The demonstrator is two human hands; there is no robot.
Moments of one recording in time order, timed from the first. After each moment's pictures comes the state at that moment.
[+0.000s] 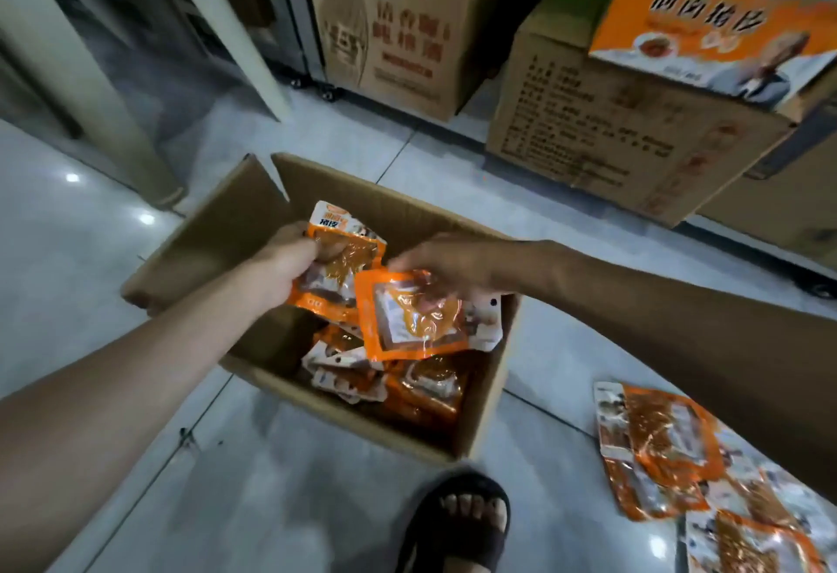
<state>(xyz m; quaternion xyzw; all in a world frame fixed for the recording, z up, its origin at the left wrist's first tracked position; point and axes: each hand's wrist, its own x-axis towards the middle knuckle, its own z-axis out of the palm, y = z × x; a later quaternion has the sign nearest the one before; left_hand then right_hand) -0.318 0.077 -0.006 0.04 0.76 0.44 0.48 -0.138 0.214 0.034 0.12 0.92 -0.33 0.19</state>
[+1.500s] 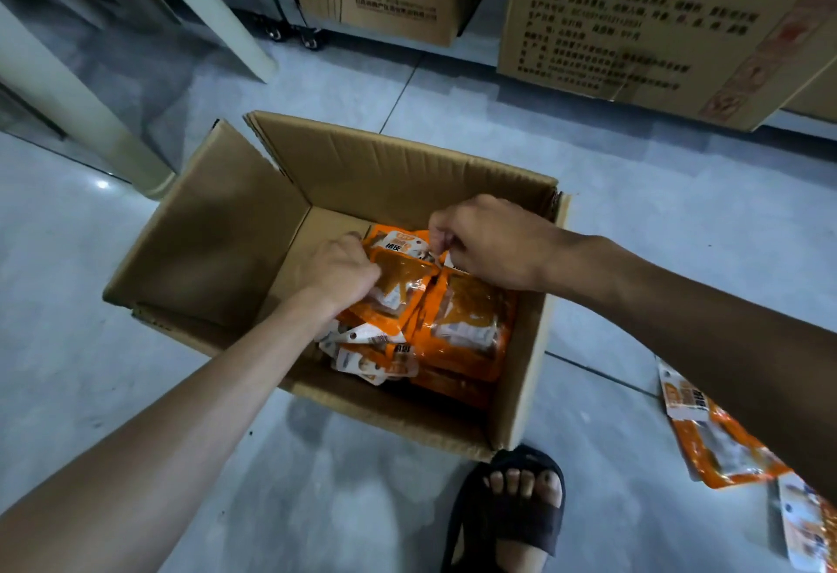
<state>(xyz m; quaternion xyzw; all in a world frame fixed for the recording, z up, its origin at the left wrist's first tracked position) -0.264 0.087 -0.040 0.32 0.90 0.03 0.30 -0.110 0.206 -0.012 0.21 0.93 -0.29 0.06</state>
